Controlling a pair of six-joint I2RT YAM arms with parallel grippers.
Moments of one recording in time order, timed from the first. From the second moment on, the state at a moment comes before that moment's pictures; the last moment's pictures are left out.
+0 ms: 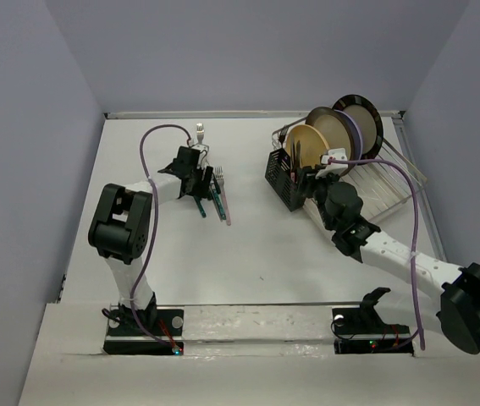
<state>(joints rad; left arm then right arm) -0.31 1.85 1.10 -0.14 -0.17 0.00 0.64 1.14 0.62 0.52 0.49 0.05</state>
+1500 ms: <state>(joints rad) -0.17 1.67 0.99 -0.24 -0.01 0.01 0.64 1.11 0.61 0.52 0.47 0.05</state>
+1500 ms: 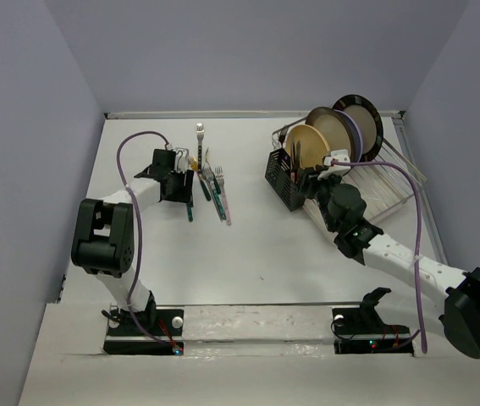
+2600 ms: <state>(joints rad) -0.17 1.80 1.05 -0.20 0.00 -0.02 0.64 1.09 0.60 0.52 0.47 0.03</state>
